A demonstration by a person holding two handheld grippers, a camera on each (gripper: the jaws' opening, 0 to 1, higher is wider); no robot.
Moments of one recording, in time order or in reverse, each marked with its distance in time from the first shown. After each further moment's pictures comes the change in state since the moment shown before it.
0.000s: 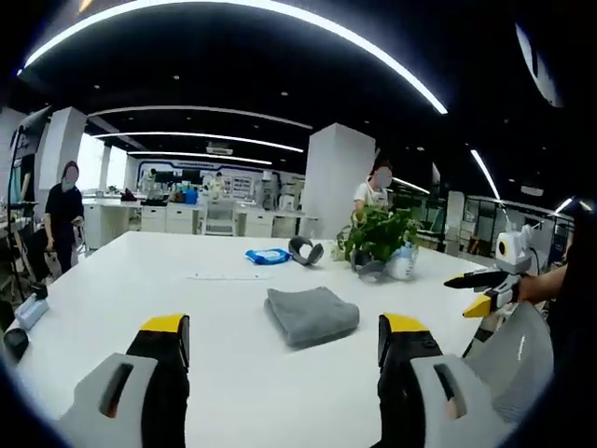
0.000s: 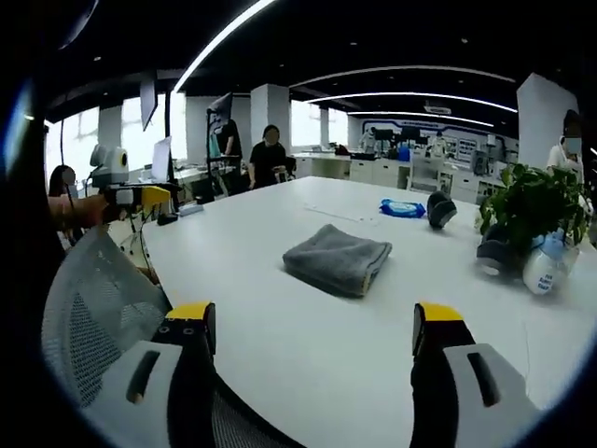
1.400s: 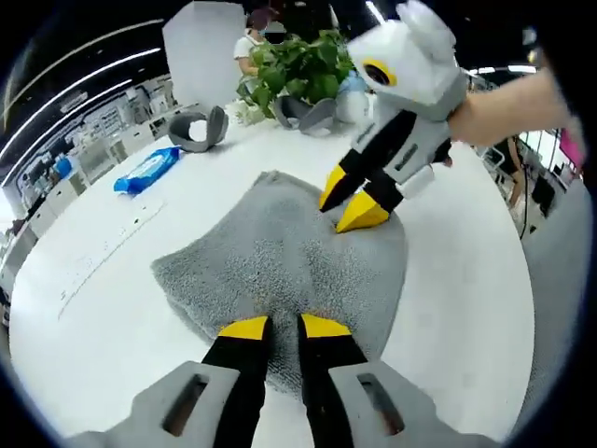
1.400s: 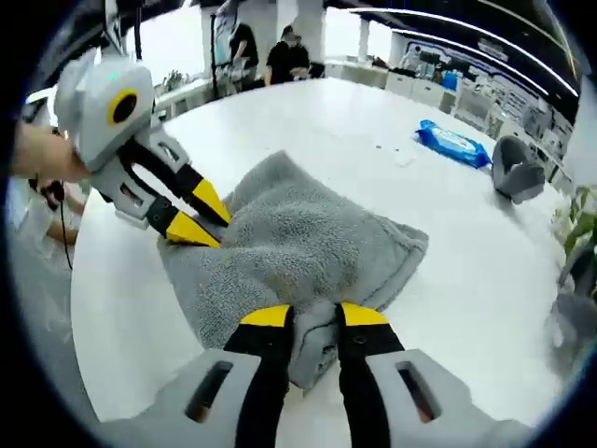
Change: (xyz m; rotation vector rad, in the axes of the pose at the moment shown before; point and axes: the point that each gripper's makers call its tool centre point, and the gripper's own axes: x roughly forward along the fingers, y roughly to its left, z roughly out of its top) left arm 0.275 -0.034 -0.122 0.265 0.503 -0.470; right arm 0.259 -0.104 -0.032 0.047 0.327 0.149
